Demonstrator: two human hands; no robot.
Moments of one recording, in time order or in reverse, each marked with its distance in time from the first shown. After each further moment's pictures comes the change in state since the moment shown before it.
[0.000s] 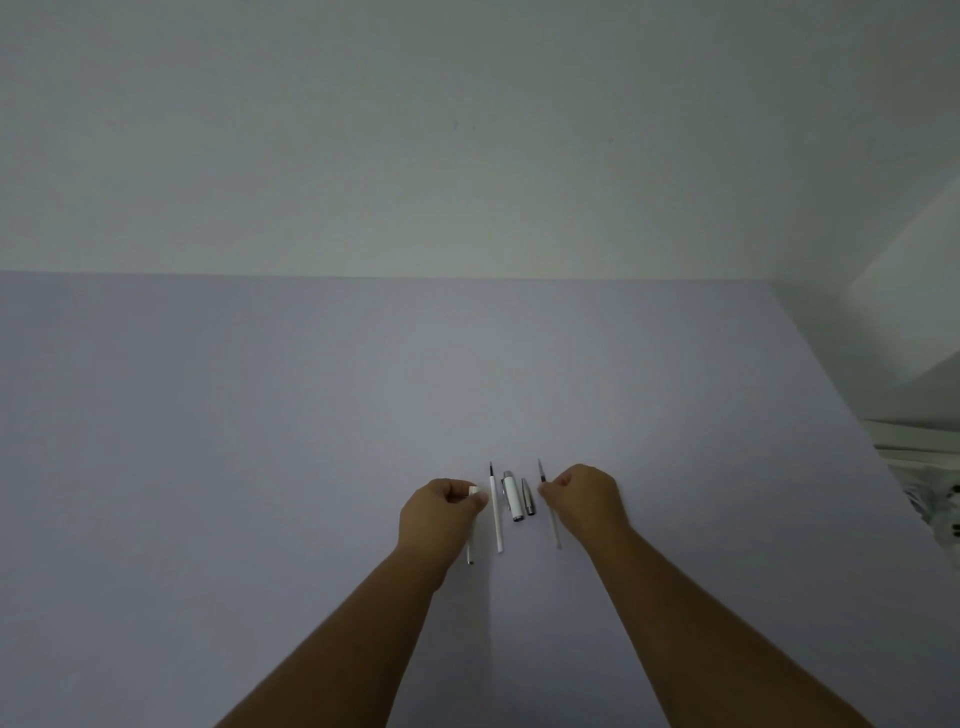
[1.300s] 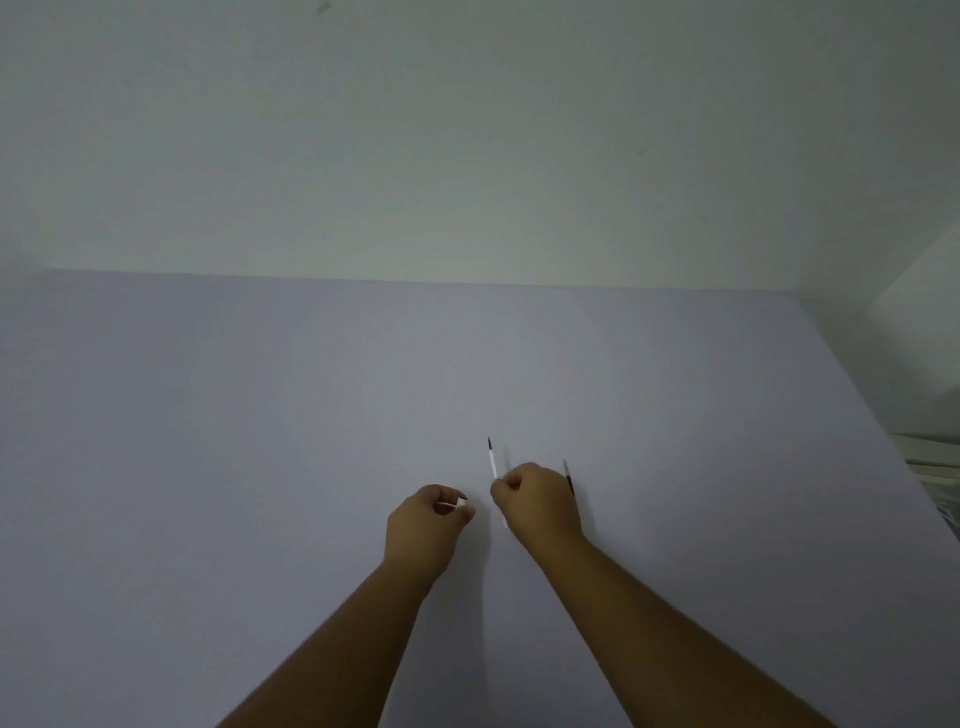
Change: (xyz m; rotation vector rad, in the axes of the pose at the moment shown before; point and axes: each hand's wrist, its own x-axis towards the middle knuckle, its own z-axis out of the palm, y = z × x) left_hand -0.019 -0.013 -0.037 0.154 0.120 0.039; right_hand -0.046 -0.064 0.038 0.047 0.038 -0.156
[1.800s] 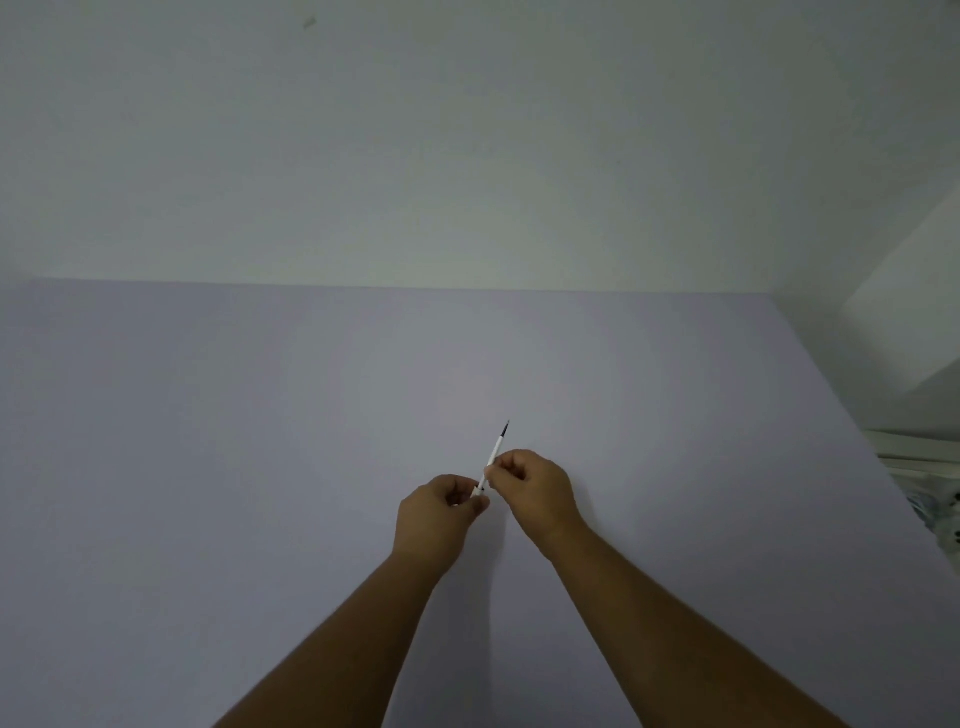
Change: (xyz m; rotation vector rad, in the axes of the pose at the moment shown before) left_hand -0.014 0.022 0.007 -0.001 -0.051 0.115; right_hand -0.008 0.003 -0.019 0.464 -0.044 -0.043
